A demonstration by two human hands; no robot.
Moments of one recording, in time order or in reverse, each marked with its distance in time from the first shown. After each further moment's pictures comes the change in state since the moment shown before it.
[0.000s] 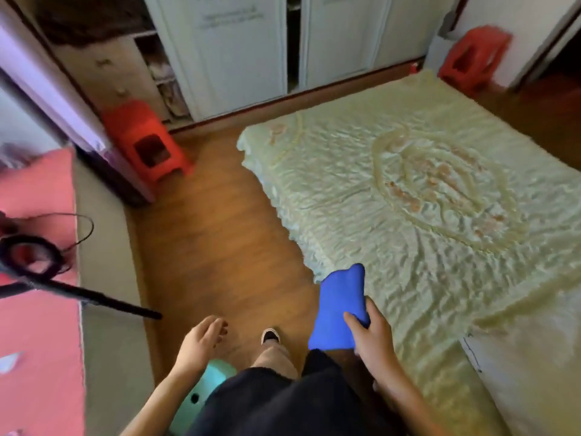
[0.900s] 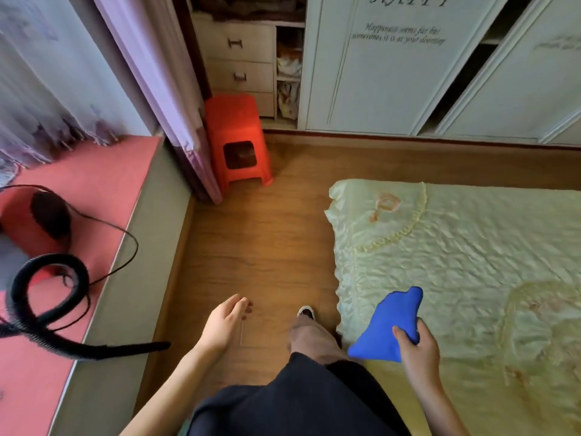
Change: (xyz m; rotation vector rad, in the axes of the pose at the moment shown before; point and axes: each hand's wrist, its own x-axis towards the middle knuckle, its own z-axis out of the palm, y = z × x) left_hand 0.383 0.189 -0.132 -0.220 0.228 -0.131; right_hand 0.464 -0.254 0.186 -0.173 -0.104 -0.084
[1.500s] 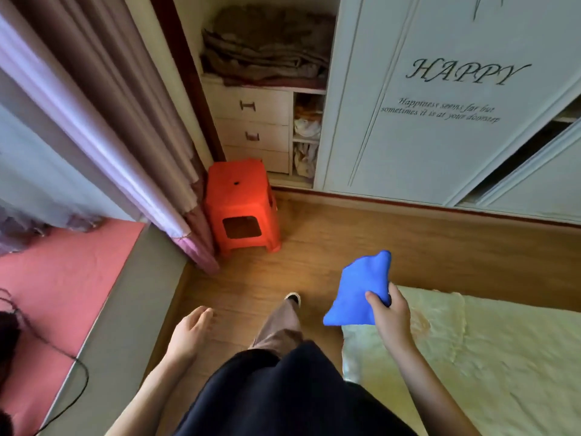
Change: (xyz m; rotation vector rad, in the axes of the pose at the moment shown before) left_hand 0.332 0.194 -0.078 0.070 0.239 -0.105; right_hand 0.375 -0.307 0.162 0.053 -0.226 -0.157
